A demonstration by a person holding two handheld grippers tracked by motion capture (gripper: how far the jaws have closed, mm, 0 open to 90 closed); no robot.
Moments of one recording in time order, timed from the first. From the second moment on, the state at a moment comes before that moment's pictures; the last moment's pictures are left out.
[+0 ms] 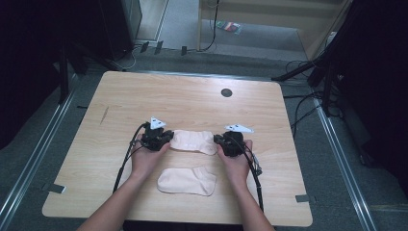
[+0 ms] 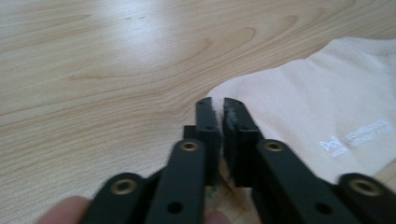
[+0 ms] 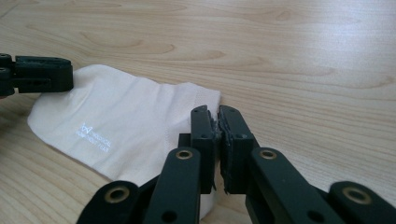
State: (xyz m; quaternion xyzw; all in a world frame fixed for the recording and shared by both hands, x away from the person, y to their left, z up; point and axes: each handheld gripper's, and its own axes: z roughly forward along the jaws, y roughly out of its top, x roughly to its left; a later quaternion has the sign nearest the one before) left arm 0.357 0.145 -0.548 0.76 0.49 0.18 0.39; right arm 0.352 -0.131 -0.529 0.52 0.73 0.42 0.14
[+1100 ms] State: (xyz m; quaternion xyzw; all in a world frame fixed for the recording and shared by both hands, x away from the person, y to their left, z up) left arm 0.319 0.160 -0.507 0.75 0.45 0.20 0.44; right arm 0.330 -0.131 -0.498 0.48 0.74 0.44 0.17
